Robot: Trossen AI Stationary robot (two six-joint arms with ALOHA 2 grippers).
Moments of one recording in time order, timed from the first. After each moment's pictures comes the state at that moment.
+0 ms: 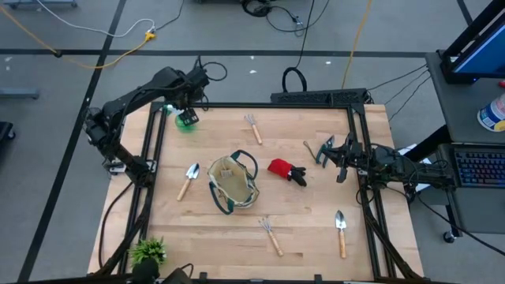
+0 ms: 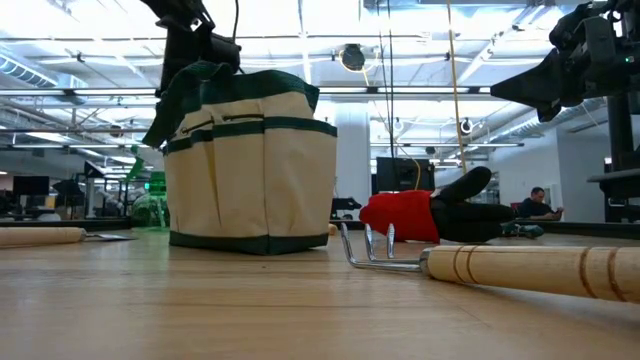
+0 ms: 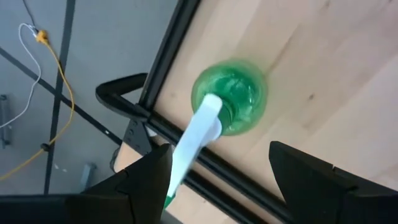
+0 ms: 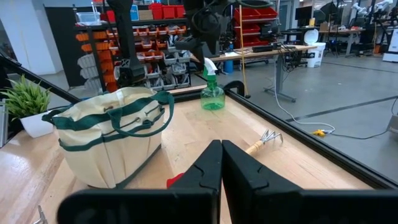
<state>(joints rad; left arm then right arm) 0.79 1.58 1.46 -1.37 -0.33 0.28 -0.06 0.01 0.14 -0.14 0.24 0.10</state>
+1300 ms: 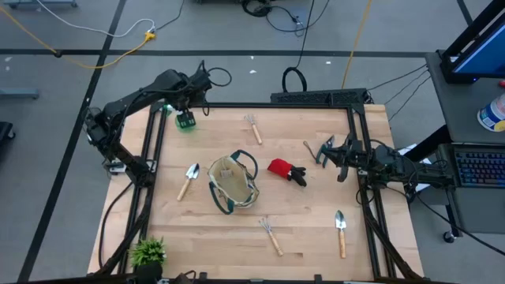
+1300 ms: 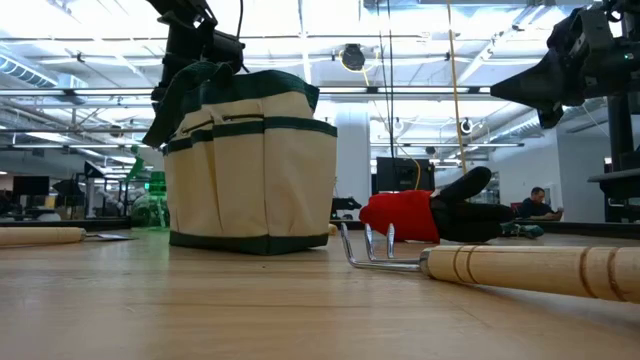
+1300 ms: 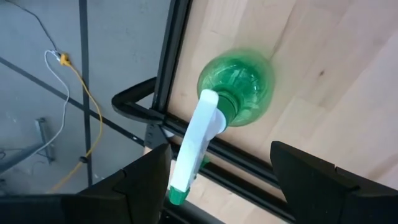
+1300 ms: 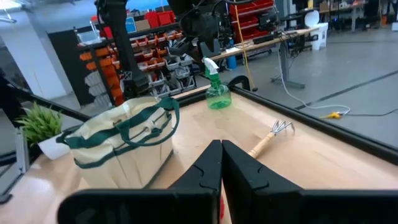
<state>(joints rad) 0.74 1.58 1.46 -1.39 -0.39 0.41 -0.06 0.01 0.14 -0.14 0.24 0.25</state>
